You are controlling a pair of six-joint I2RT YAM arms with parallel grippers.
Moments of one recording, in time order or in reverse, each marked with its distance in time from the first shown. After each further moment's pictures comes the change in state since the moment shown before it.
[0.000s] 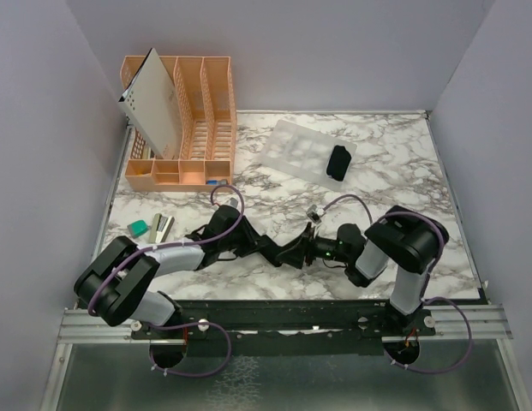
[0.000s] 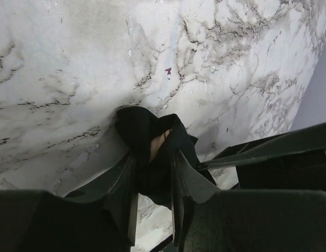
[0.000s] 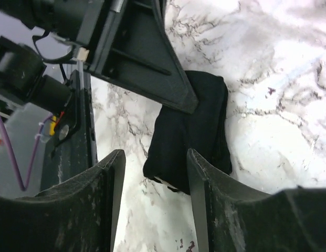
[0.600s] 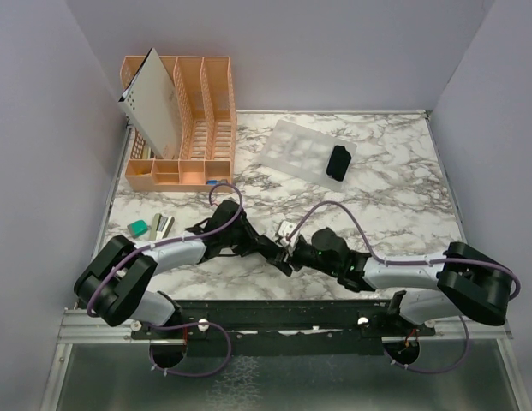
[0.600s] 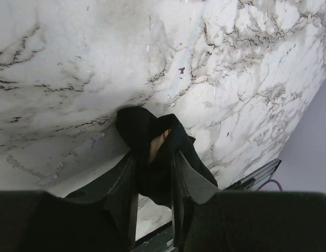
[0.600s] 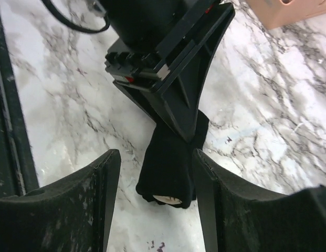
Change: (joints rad) left arm -0.002 -0.005 0.090 -0.201 -0.001 -0.077; right arm 0.321 -0.562 0.169 -0.910 0.491 -0.709
